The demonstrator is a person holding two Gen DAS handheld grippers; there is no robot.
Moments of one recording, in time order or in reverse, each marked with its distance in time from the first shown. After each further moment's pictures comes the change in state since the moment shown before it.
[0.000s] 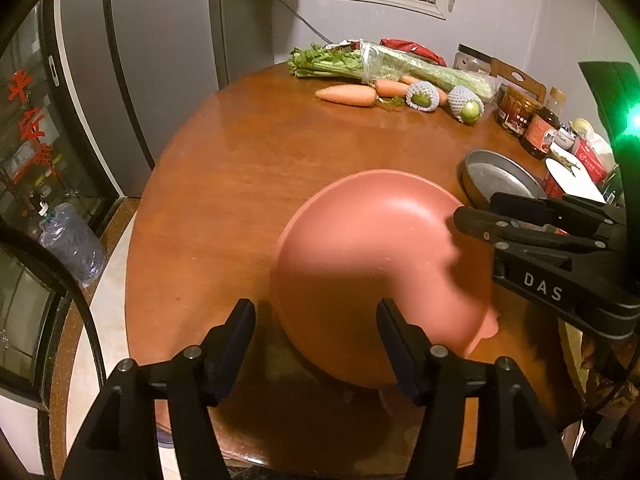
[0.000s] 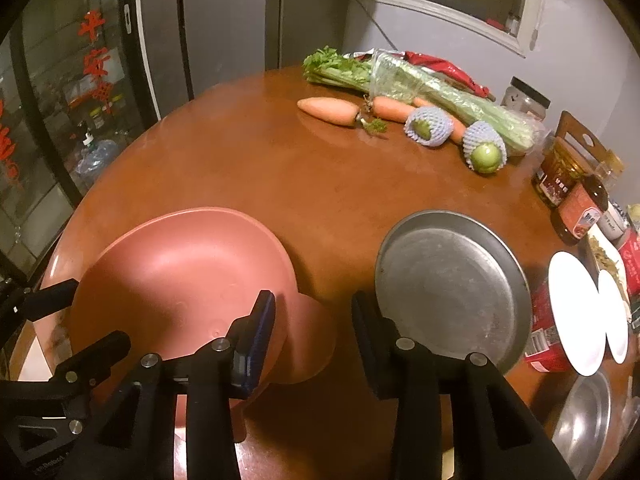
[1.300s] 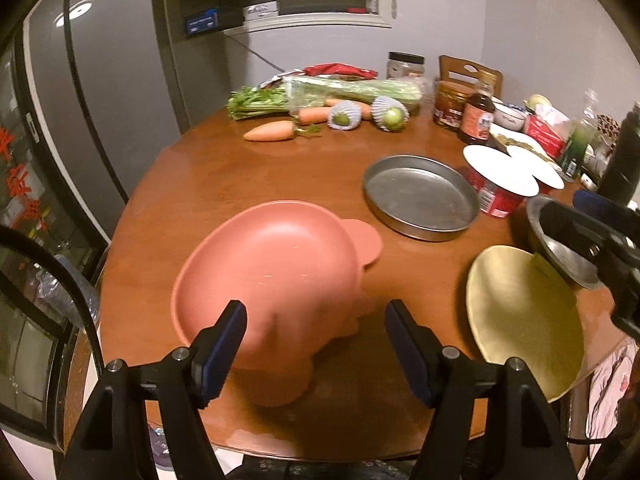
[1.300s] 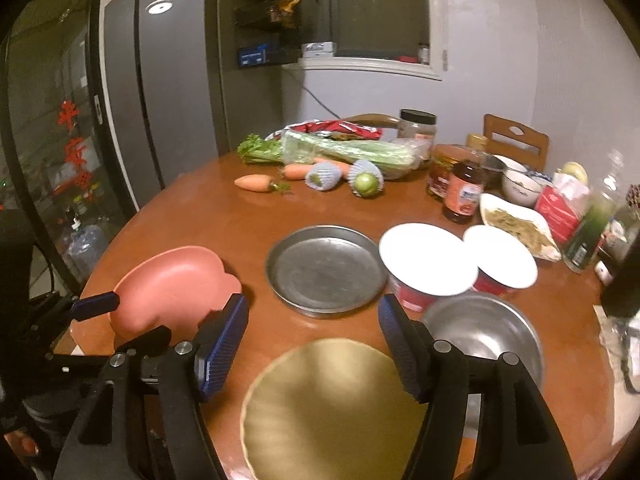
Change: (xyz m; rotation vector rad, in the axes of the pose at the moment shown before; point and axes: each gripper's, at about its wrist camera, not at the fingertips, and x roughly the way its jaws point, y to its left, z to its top) left arm -0.043 -0.089 -0.010 0.152 -0.091 -0.035; right arm -0.146 -0.071 -0.083 0.207 -0.254 -0.078
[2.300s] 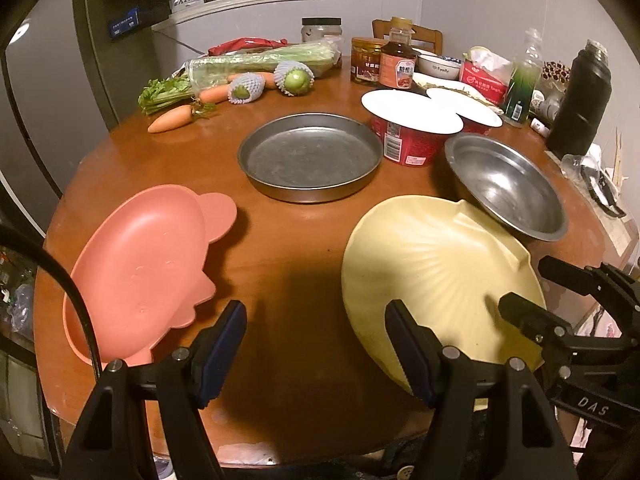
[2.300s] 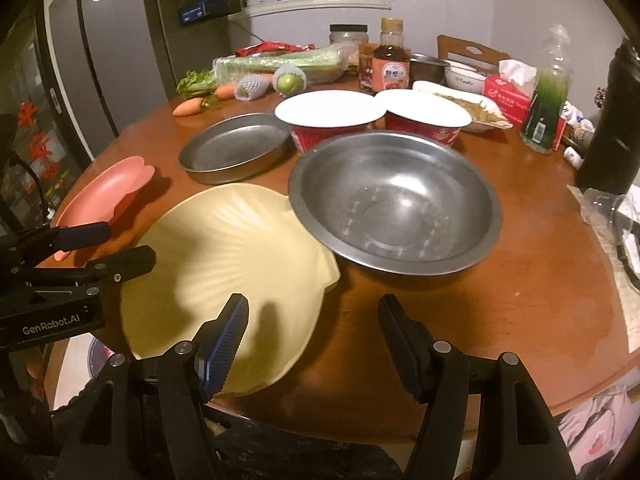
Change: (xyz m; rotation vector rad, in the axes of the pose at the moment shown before) left arm 0.025 -0.078 -0.013 0.143 0.085 -0.132; right arm 0.006 -0.072 -0.096 0.130 0.206 -0.056
